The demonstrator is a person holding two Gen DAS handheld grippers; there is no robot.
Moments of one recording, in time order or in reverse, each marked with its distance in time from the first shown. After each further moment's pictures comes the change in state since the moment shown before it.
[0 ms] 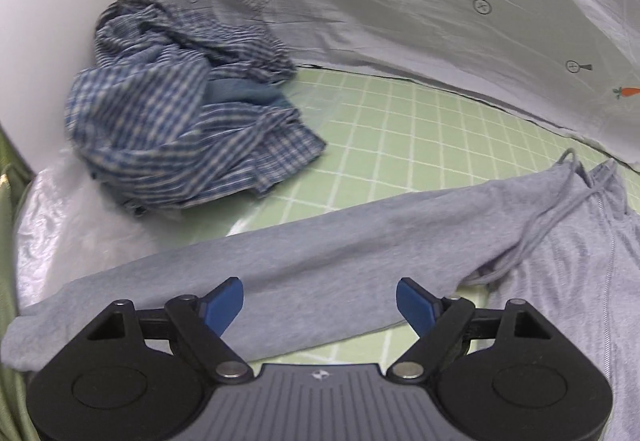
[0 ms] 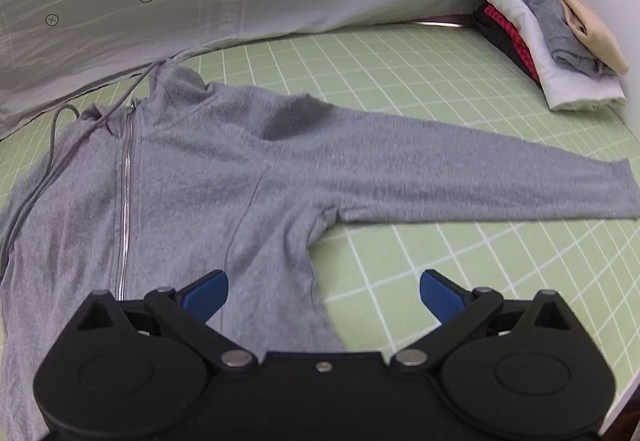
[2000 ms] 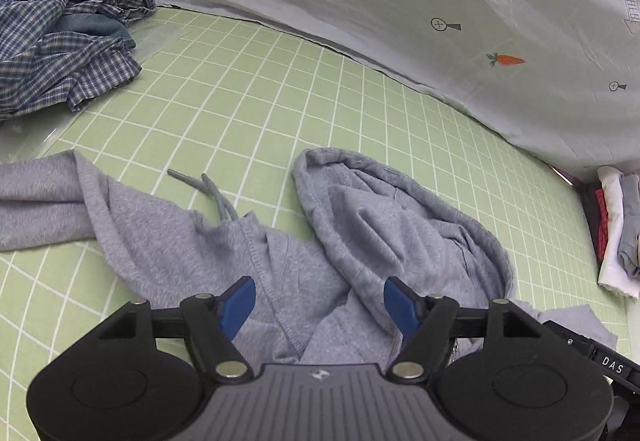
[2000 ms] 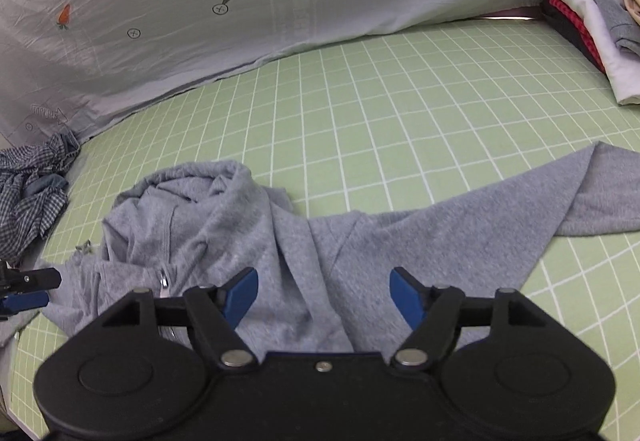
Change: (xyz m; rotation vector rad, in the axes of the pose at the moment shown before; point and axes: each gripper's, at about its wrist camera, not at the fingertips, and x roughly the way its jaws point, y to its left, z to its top) left arm -0.026 -0.118 -0.060 -0.096 0.140 -0.327; right arm -0.023 -0.035 -0.018 -0.011 0.014 0.329
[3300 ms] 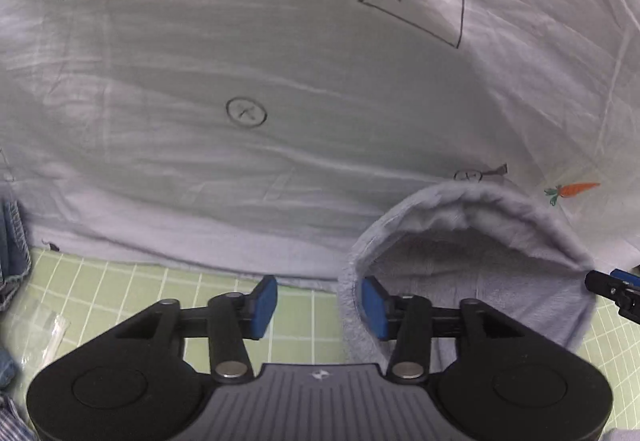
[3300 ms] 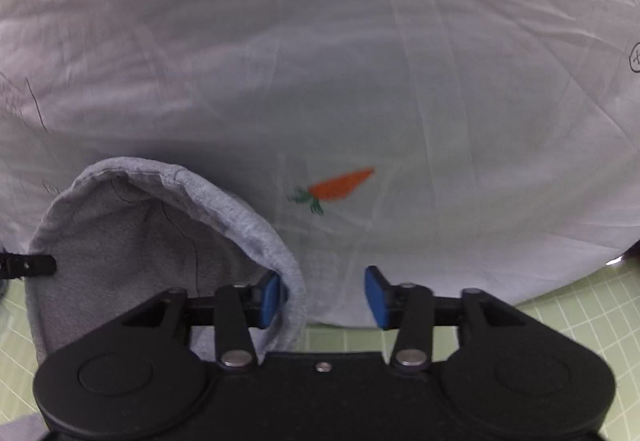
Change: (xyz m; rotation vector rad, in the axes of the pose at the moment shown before) left arm 0.136 -0.082 0.263 0.239 -0.218 0.076; right arm 0.175 0.047 0.276 -0.194 -0.255 -0.093
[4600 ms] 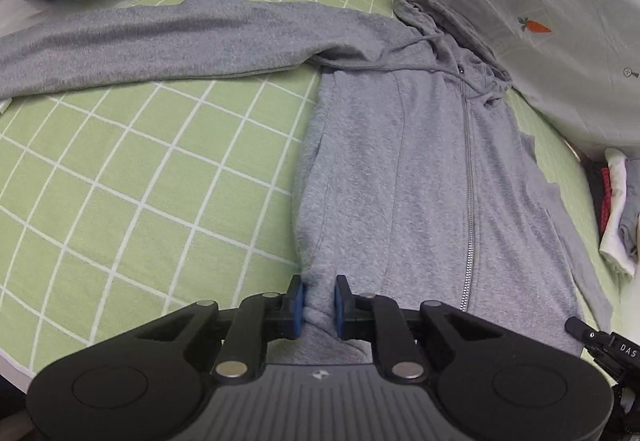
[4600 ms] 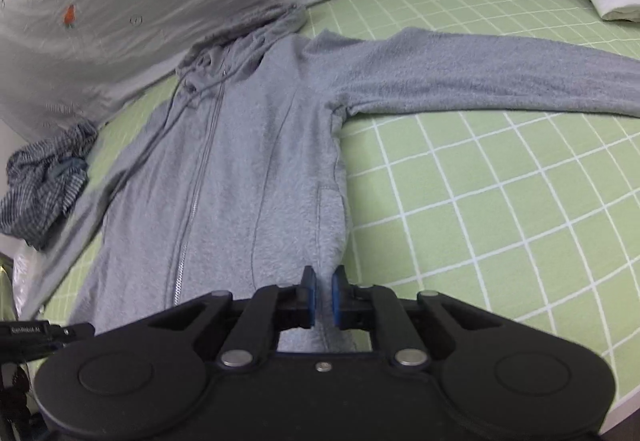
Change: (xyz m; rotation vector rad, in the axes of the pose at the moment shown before) left arm -0.244 0.085 -0.321 -0.364 0.333 -0.093; right arm -0.292 -0.062 -0.296 0.326 0.295 0.169
